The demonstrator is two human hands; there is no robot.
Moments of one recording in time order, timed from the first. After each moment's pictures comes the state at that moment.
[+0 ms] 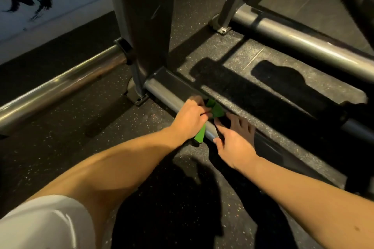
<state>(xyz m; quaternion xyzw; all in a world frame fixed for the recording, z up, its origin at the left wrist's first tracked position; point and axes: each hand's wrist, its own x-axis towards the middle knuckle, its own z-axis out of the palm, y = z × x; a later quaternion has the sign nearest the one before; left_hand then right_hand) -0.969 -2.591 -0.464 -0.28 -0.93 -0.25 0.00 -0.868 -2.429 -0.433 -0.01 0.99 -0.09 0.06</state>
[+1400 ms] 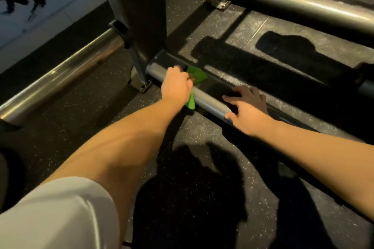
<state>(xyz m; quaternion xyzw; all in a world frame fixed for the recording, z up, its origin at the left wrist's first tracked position) -0.999 -2.626 -0.449 -0.13 -0.98 -0.12 0.04 -0.882 -2.410 -0.434 -0.01 0.98 -0.14 0.10</state>
